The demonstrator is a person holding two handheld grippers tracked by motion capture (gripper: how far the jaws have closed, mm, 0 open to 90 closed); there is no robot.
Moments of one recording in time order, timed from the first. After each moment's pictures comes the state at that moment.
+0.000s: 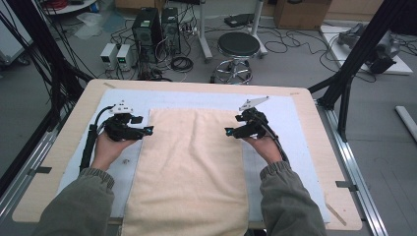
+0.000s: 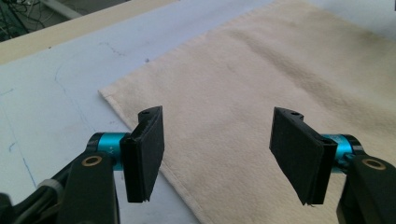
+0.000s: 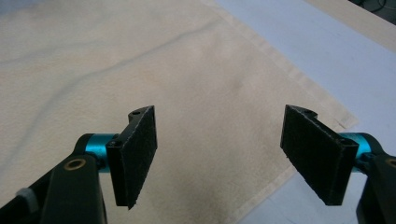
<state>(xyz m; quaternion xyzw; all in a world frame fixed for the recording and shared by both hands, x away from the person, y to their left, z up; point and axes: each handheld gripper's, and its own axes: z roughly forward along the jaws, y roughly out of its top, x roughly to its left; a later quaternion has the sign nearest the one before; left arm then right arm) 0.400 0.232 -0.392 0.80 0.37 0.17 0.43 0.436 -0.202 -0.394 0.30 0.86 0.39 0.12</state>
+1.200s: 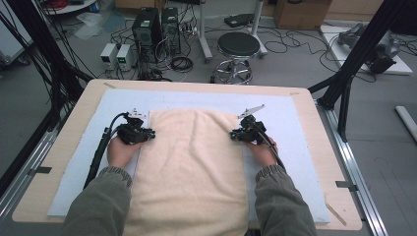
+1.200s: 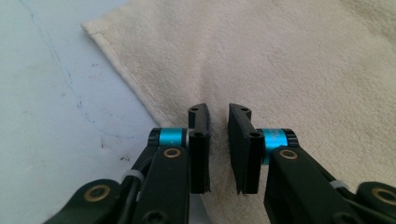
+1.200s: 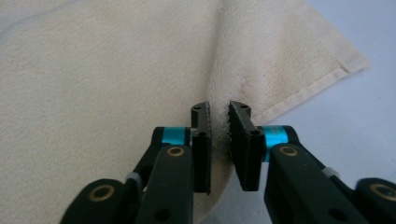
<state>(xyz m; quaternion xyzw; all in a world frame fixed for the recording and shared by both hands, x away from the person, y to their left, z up) 0.415 0.214 -0.434 0.82 0.42 0.16 0.35 0.438 -0.204 -0.433 0.34 0.87 0.34 0.10</state>
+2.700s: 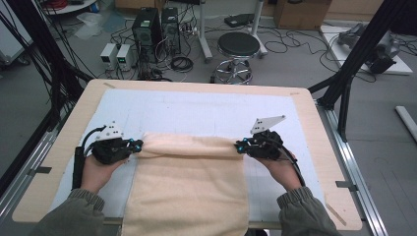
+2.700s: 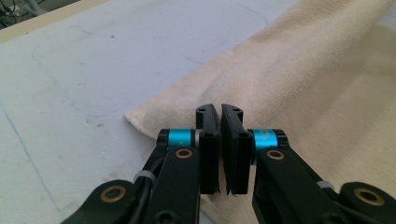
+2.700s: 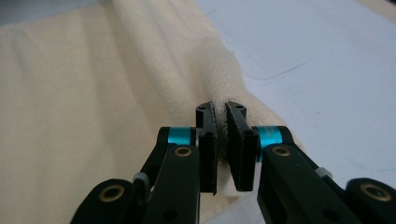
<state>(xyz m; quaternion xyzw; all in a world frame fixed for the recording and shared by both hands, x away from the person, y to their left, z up) 0.316 0.242 -0.390 0.82 0.32 0.18 0.44 0.344 -0.220 -0.366 0.24 0.88 0.40 0.09</state>
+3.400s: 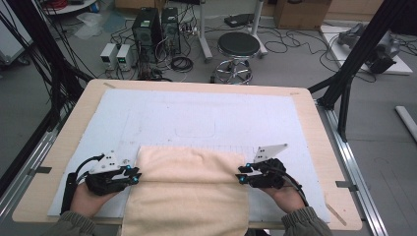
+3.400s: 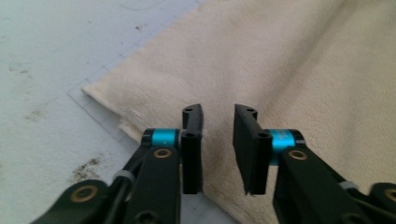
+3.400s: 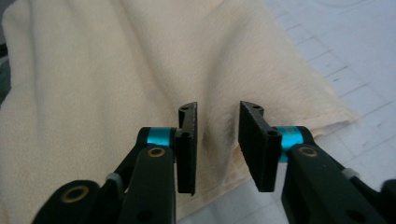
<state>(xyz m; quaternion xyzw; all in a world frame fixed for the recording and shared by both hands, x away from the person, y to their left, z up) 0.258 0.247 -0.411 0.85 0.29 0.14 0.42 0.291 -0.231 -0.407 0.23 0.88 0.40 0.05</state>
